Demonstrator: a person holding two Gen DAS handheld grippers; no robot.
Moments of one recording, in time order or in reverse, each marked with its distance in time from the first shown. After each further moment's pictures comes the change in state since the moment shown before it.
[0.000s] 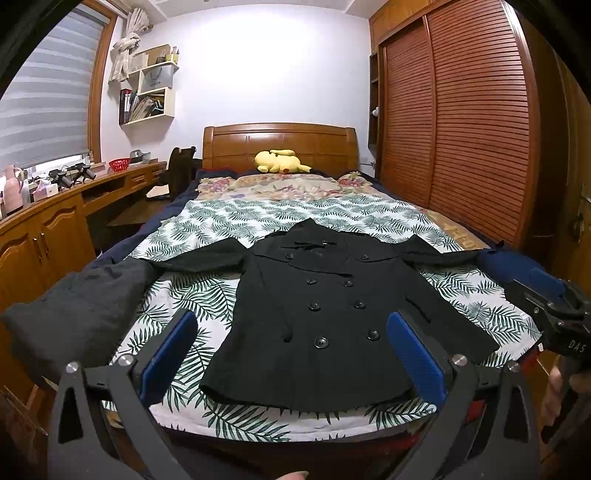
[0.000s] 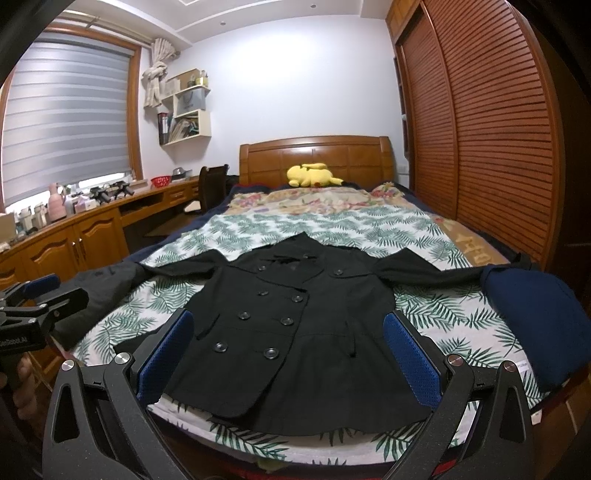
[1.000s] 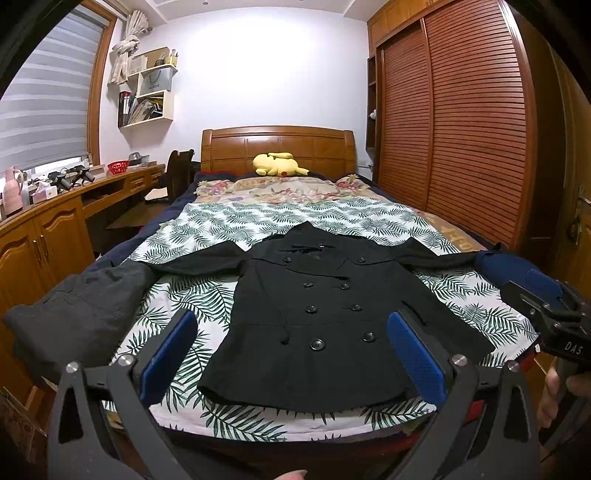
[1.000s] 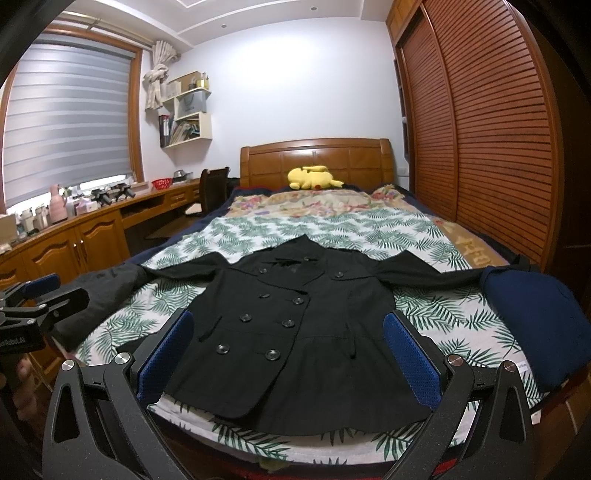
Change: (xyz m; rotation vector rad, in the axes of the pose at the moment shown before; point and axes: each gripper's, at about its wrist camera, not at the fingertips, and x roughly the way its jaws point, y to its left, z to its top) left arm -0.006 -0.007 0.001 0.004 -0.010 -0.001; right arm -0.003 0.001 0.001 0.001 -0.005 0.000
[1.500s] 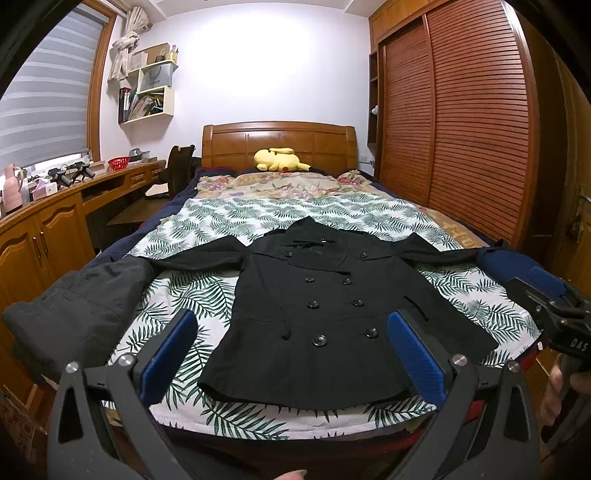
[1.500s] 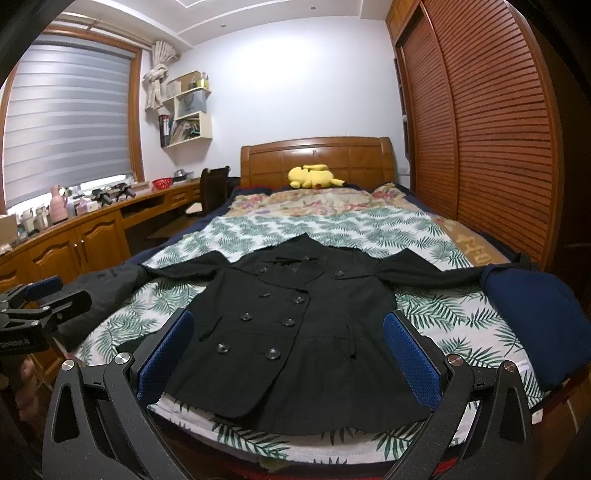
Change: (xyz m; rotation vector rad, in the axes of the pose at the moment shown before) left arm 0.007 0.000 -0.004 -0.004 0.020 0.003; right arm 0.000 -0.002 0.002 -0.001 0.002 0.003
